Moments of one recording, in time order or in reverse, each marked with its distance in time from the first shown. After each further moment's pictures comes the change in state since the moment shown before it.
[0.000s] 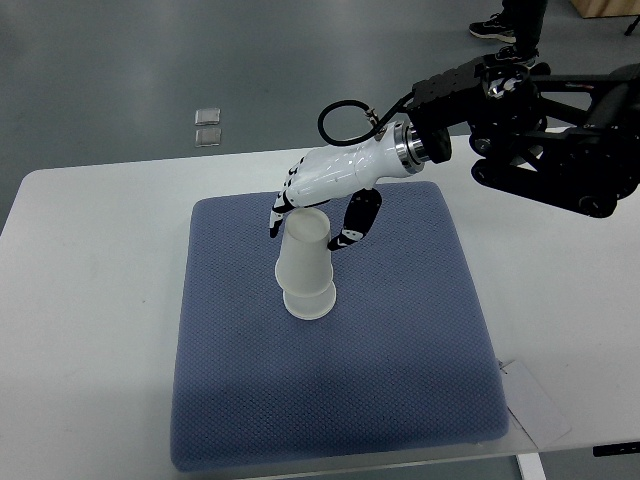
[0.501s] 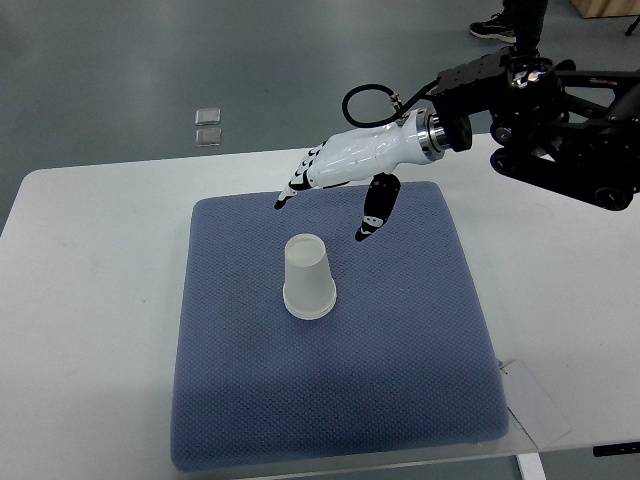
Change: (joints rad) left arm 0.000 0.000 0.000 0.000 0.000 0.000 0.000; right arm -0.024 -0.054 0.039 -0.077 0.080 0.004 0.003
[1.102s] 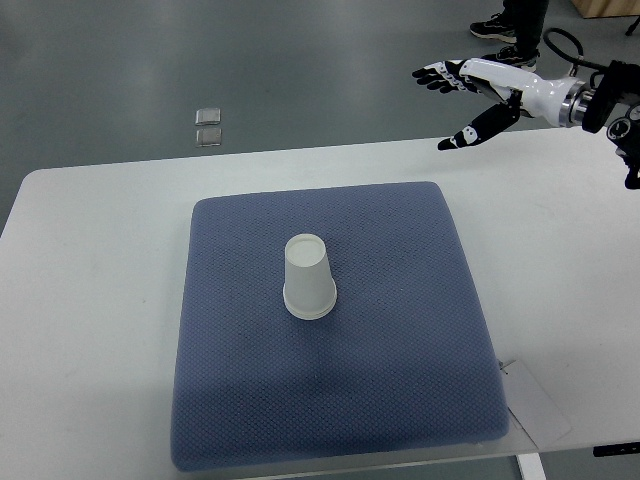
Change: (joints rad) left arm 0.000 0.000 0.000 0.000 0.000 0.000 0.000; right arm -0.353 -0.048 0.417 -0.483 0.454 0.064 -0.011
